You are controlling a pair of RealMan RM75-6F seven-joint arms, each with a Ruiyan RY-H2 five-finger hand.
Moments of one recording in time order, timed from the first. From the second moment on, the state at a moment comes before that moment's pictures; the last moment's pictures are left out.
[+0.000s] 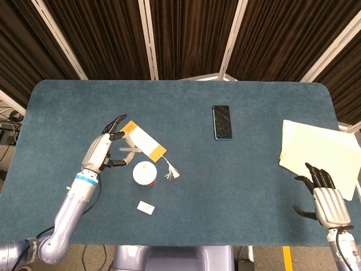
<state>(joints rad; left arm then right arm) -0.58 -1.37 -0.38 -1.99 0.96 1.11 0.01 0.11 -1.11 0.03 -1.65 -1.47 1.38 0.00</state>
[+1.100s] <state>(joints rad) -0.53 -1.39 -0.34 -2.07 1.07 1.07 -0.28 0.11 -1.11 0.03 -1.65 -1.47 1.37 -0.01</state>
